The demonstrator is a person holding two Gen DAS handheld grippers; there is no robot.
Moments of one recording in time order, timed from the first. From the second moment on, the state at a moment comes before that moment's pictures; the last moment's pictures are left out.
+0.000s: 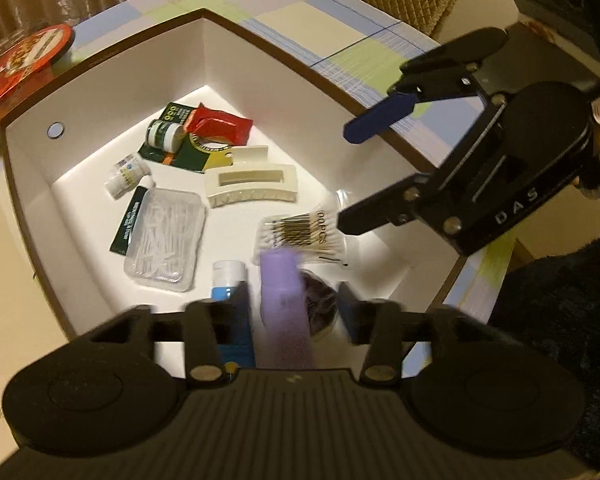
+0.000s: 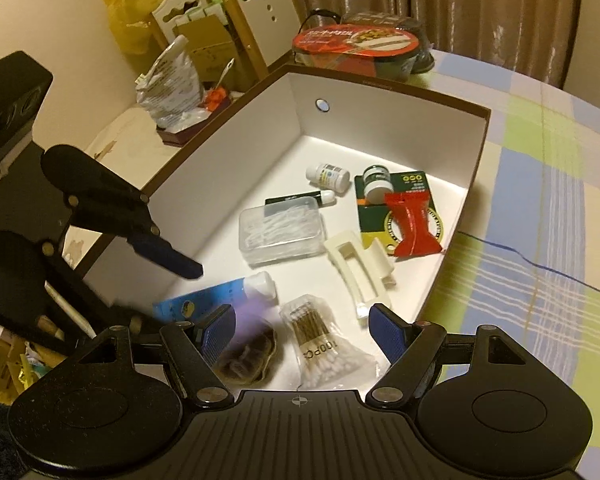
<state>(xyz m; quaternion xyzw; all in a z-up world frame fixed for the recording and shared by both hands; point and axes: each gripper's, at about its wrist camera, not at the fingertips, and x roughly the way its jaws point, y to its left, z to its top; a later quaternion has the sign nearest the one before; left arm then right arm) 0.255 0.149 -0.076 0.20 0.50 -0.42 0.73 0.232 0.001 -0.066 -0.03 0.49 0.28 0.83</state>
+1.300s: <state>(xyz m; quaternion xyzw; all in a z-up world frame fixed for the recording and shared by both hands) 0.233 0.152 -0.059 0.23 0.49 -0.31 0.78 0.215 0.005 -0.065 -0.08 0.50 0.30 0.81</state>
